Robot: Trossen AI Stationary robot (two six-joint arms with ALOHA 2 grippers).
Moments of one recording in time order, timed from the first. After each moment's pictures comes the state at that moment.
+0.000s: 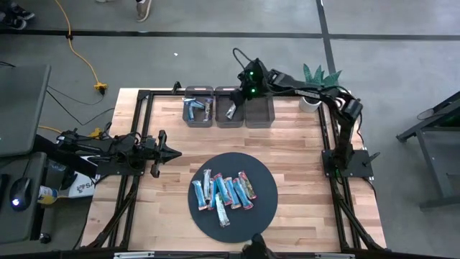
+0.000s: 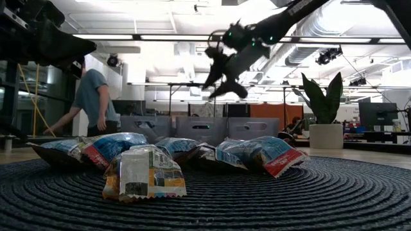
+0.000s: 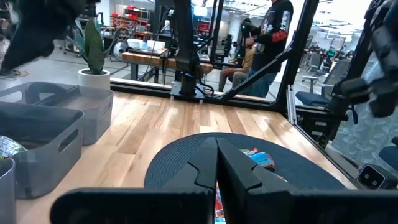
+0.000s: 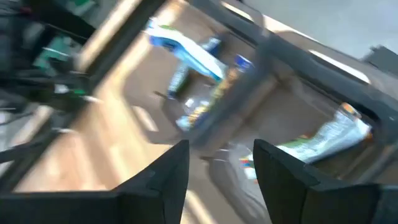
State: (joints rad) left arm -0.20 0.02 0.01 0.03 -0.17 -0.14; right arm -0.60 1.89 1.50 -0.31 -0.37 0.44
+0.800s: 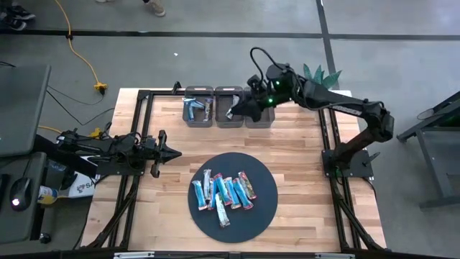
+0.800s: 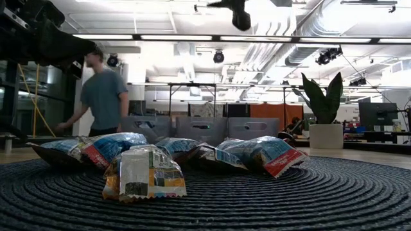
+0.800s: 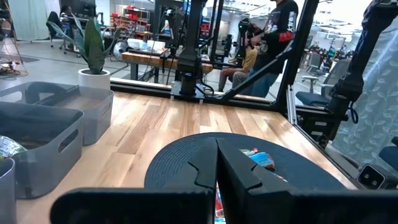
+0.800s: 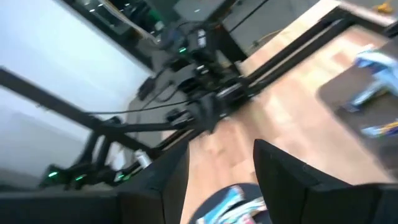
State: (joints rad) left arm -0.20 0.02 0.01 0.03 -0.17 -0.14; right arm -0.32 1.52 1.51 -0.33 -0.48 0.63
